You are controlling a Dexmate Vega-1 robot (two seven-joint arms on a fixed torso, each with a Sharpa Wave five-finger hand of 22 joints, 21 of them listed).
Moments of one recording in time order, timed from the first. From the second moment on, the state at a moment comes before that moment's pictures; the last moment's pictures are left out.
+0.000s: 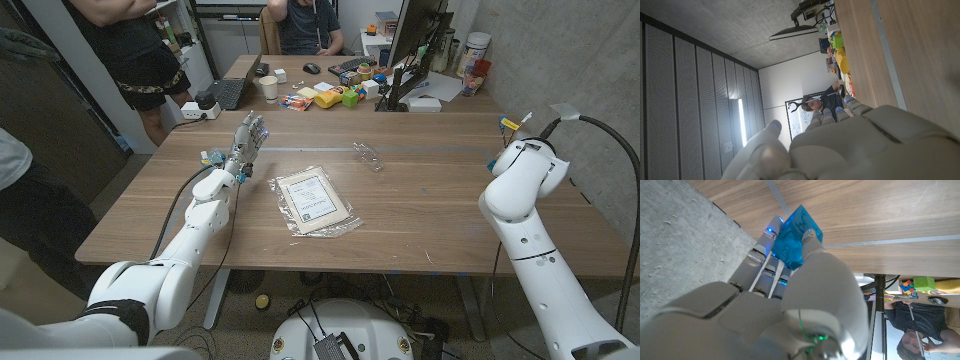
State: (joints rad) left arm 0.62 0.22 0.03 -0.85 -0.39 -0.34 -0.39; left_hand 0.01 0.07 0.36 0.18 0.23 -0.09 0.03 0.17 0.17 -0.16 0.02 0.19 0.17 -0.17 0.03 0.18 0.17 -0.06 -0.01 0.21 0.19; right arm -1.03 -0.37 -0.12 -2.13 -1.65 -0.94 0.98; right_hand 1.27 0.16 0.24 -0.12 0.20 0.68 -0.04 0.29 0.24 0.44 -0.06 0.42 0.31 0.55 -0.05 0.30 0.23 0.93 -0.13 0.20 0.17
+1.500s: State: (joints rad) left arm 0.73 0.24 0.06 -1.04 -0.40 -0.29 -0.31; left_hand 0.01 0.07 0.35 0.18 0.24 -0.09 0.03 0.17 0.17 -0.16 0.02 0.19 0.17 -0.17 0.03 0.18 0.17 -0.06 -0.01 0.21 0.19; right arm -1.15 -0.42 -0.10 -2.28 -1.40 -0.95 0.52; right_hand 1.27 0.16 0.25 -0.13 0.18 0.71 -0.02 0.29 0.24 0.46 -0.06 0.43 0.32 0.59 -0.04 0.29 0.23 0.97 -0.15 0.21 0.17
